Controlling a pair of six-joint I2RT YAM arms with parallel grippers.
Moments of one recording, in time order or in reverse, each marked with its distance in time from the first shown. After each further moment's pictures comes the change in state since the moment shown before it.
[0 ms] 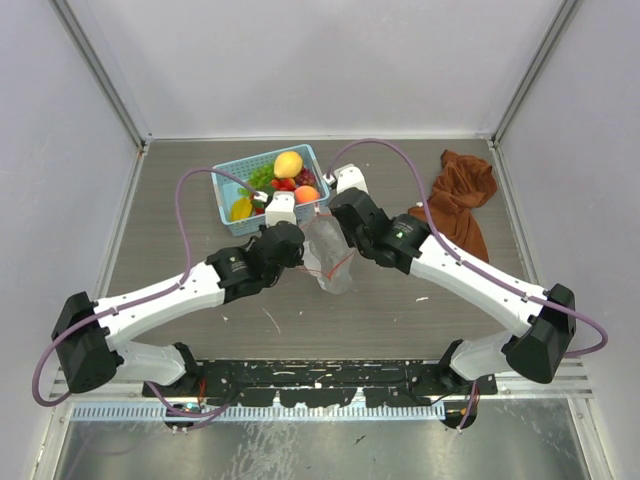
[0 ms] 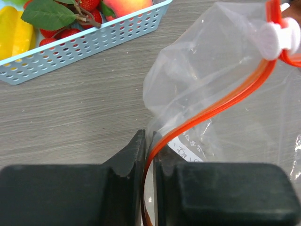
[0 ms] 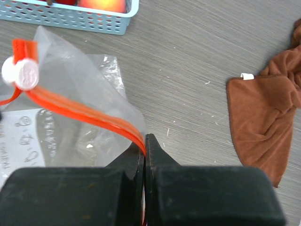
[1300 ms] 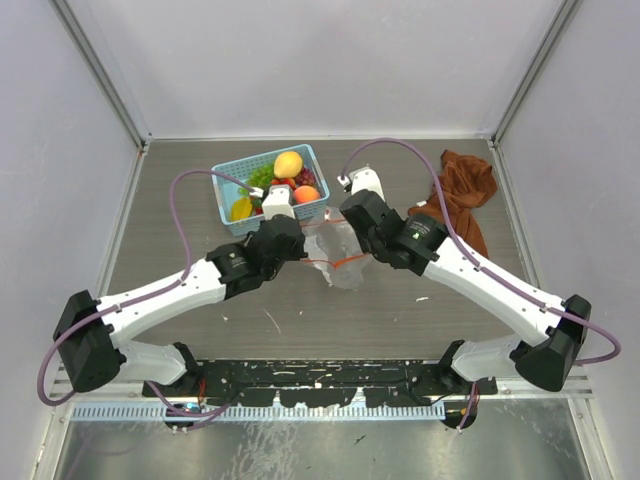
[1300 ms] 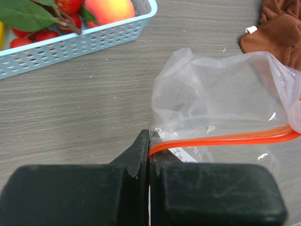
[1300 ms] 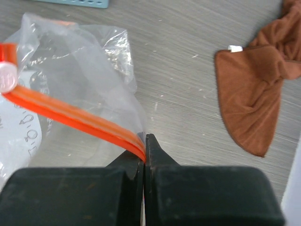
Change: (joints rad) left arm 0.040 -0.010 -0.008 0.065 0.058 -0.078; right arm 0.002 -0.058 0.038 -0.201 0.012 0.074
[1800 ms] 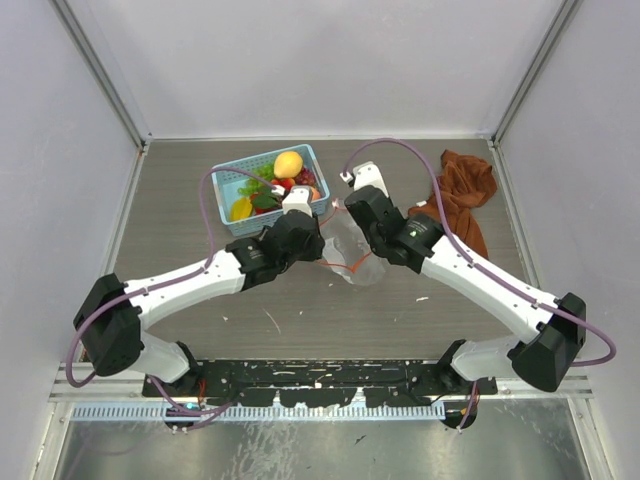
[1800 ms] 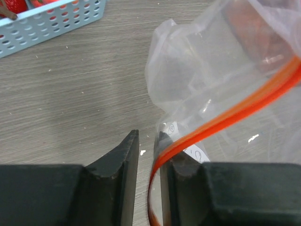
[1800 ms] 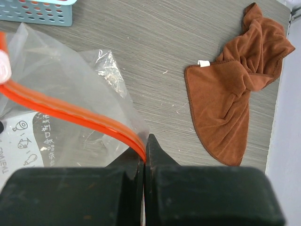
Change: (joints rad) left arm 0.016 0.148 0.044 0.081 0.171 0.018; right arm -0.077 -0.001 -0.074 0.151 0.095 -0.140
